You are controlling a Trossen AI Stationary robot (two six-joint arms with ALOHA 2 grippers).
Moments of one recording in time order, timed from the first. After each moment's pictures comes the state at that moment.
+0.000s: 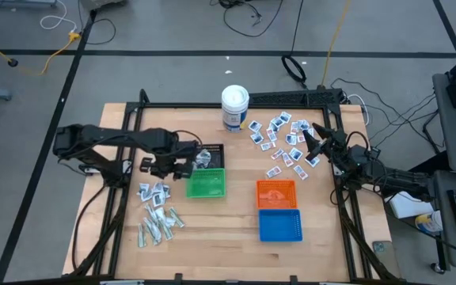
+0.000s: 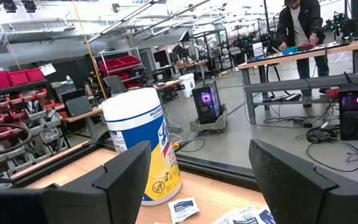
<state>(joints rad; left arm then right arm) 0.11 1.46 1.06 -1.26 0.25 -1.34 -0.21 0.02 0.02 0.13 0.63 0.19</state>
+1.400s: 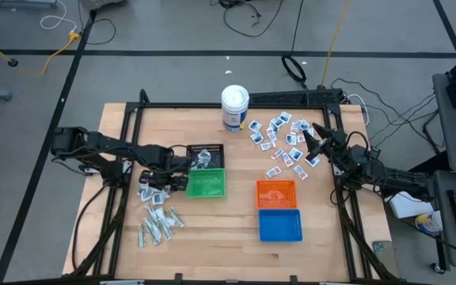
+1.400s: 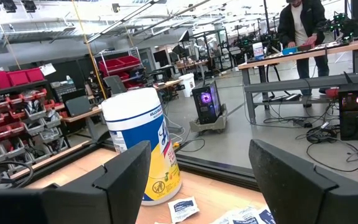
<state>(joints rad) 0.05 1.44 0.70 -0.87 0.29 -1.34 -0.21 0.02 0.02 0.13 0.63 0.19</state>
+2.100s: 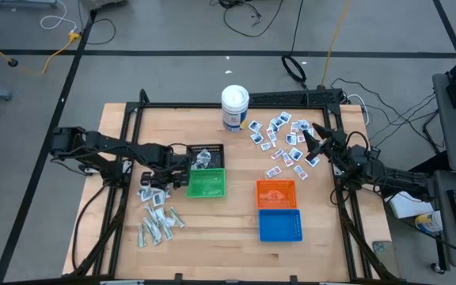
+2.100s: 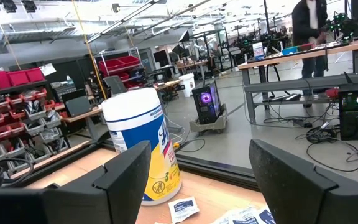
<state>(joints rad) 0.07 1.42 0.70 -0.83 0.27 -1.50 -0.21 0.02 0.02 0.13 0.63 0.19</state>
